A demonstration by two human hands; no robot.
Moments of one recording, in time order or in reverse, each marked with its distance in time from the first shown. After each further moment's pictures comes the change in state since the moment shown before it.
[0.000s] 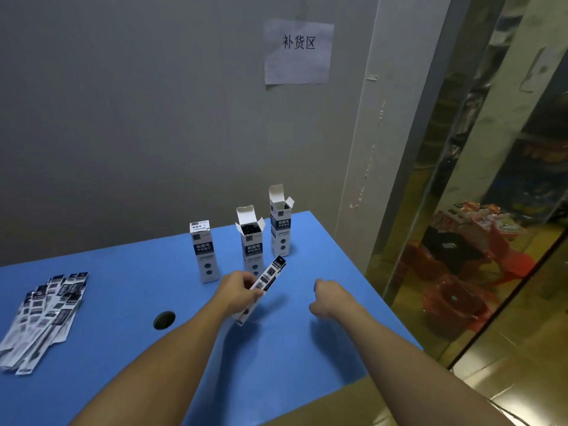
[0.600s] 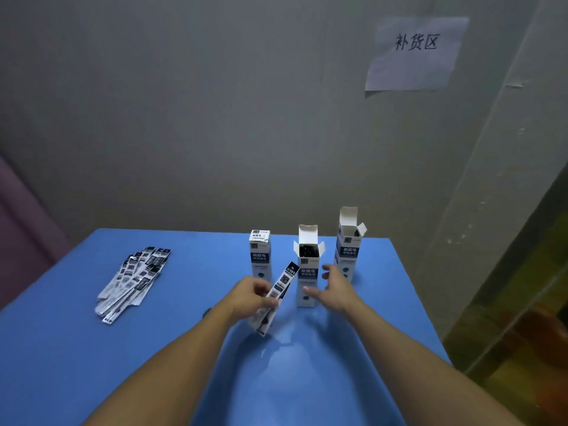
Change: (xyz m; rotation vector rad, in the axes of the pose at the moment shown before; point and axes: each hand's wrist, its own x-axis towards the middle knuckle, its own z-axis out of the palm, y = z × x) left_hand 0.002 -0.029 -0.048 -0.332 0.114 -0.228; right_hand 0.106 -0.083 -0.020 0.581 -0.059 -0.382
